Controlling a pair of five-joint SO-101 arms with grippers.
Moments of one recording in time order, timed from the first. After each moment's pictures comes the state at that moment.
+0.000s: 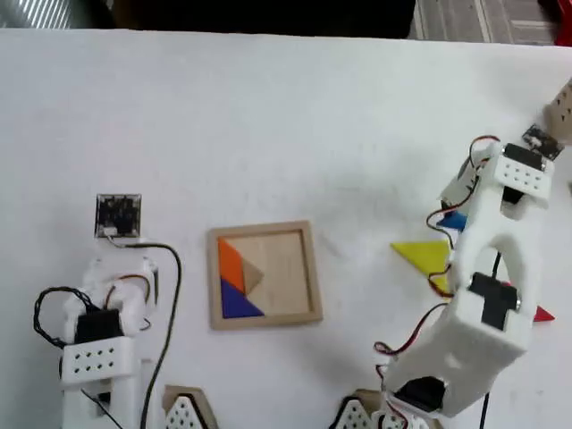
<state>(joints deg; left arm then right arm) -16.3 -68.0 87.1 43.0 -10.2 20.6 15.6 -0.7 75.5 -19.7</state>
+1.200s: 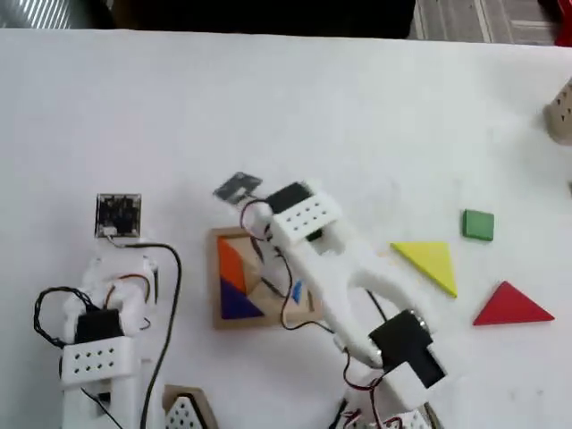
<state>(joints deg) -16.3 -68.0 87.1 42.8 -10.2 -36.7 2.4 21.6 79.7 20.4</state>
